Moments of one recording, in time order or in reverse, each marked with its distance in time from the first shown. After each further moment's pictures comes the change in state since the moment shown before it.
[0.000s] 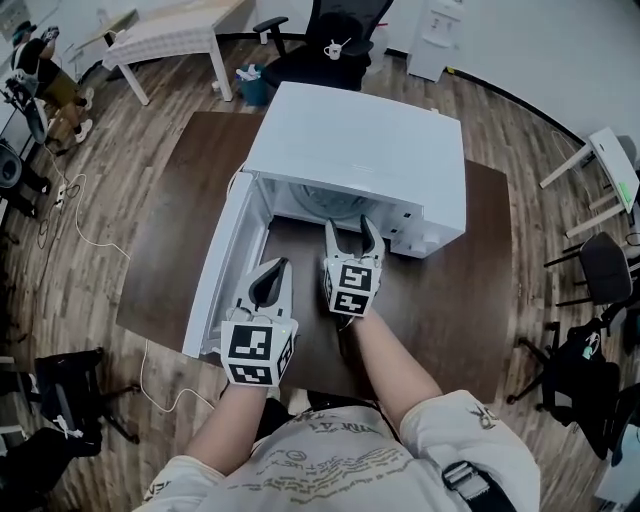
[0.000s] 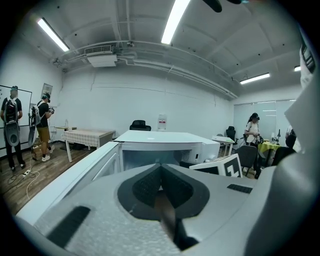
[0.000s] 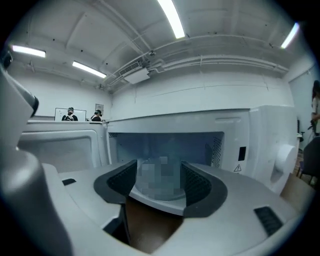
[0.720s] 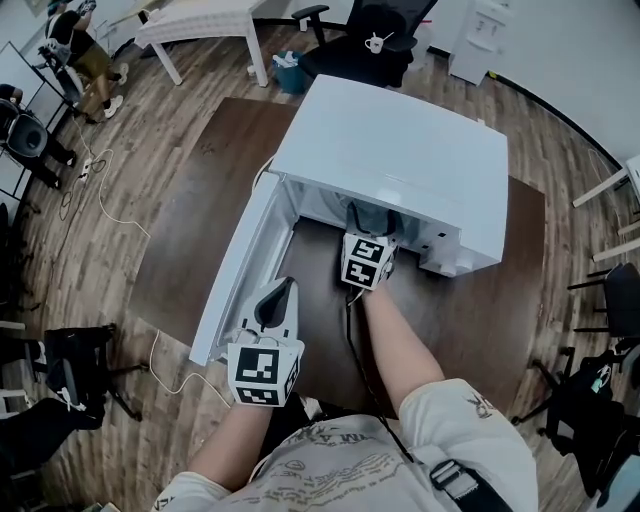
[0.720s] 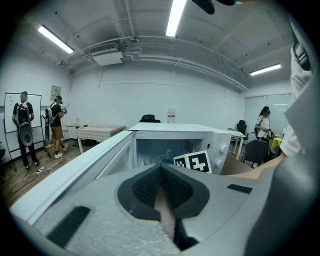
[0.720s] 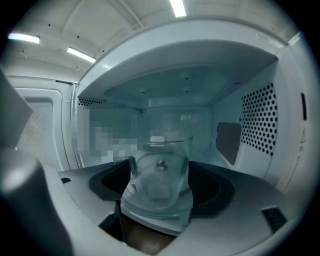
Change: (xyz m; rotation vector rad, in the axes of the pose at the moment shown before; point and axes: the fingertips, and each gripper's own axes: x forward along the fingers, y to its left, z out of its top) left arm -0.007 0.025 -0.029 -0.004 0.064 0.118; right arm 0.098 -0.013 -0.049 -0.027 0.083 -0.065
